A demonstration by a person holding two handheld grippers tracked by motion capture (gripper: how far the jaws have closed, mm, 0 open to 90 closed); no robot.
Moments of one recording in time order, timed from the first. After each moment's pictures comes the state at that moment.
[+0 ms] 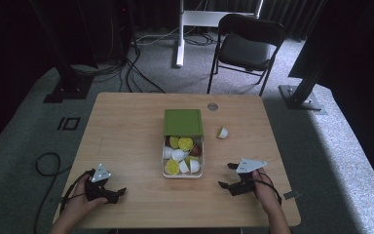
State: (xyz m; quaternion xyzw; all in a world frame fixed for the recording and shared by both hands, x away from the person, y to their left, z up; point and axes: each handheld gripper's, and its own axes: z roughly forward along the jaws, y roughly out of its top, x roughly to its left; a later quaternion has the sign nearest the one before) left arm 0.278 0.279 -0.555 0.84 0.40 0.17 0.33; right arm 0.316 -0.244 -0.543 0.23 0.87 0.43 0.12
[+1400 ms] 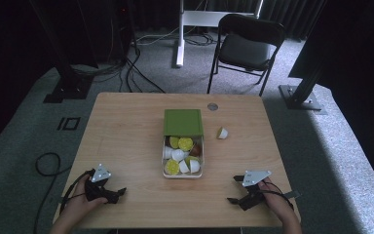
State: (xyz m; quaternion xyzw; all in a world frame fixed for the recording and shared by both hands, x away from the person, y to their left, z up) left arm 0.278 0.279 -0.555 0.84 0.40 0.17 0.33; right arm 0.295 -0.269 -0.560 0.18 0.90 0.39 0.08
